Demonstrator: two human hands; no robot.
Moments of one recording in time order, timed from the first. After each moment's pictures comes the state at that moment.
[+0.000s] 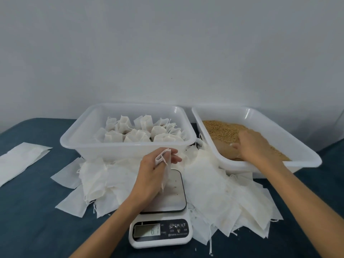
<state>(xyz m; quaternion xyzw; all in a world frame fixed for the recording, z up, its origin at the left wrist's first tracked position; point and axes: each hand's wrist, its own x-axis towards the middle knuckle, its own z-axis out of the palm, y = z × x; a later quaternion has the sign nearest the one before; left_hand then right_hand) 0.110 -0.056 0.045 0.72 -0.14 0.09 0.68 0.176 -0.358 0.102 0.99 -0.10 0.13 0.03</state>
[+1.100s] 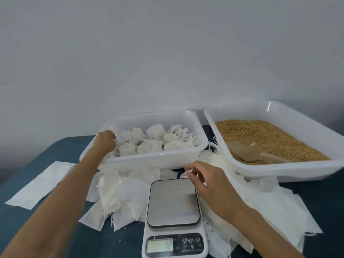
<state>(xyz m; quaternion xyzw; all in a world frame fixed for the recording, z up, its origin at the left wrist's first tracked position) 0.301 0.137 0.078 0.97 0.12 0.11 0.16 0.109 -0.231 0.041 0.87 0.21 0.16 -0.42</state>
